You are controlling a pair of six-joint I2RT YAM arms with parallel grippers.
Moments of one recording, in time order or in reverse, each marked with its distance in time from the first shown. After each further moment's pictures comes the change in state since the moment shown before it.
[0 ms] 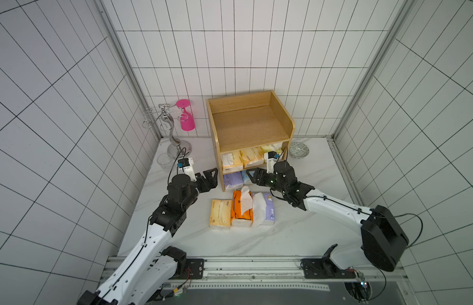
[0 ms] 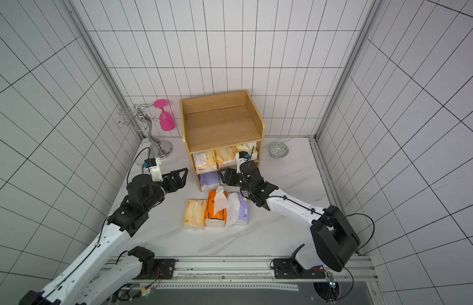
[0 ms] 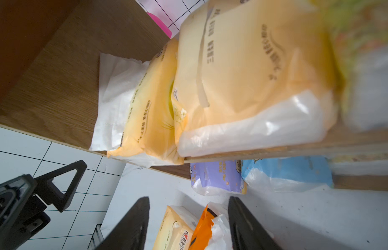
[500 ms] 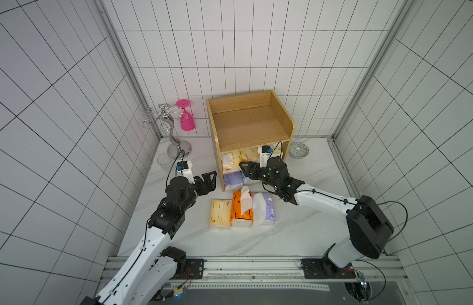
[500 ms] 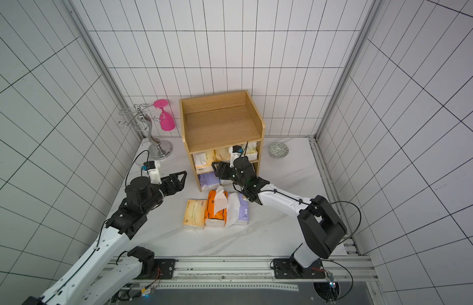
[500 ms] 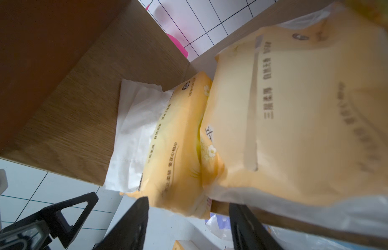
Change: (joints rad) left arm 0.025 -0.038 -0.028 -0.027 0.042 0.001; right arm 0.024 0.132 0.097 0.107 0.019 -0.027
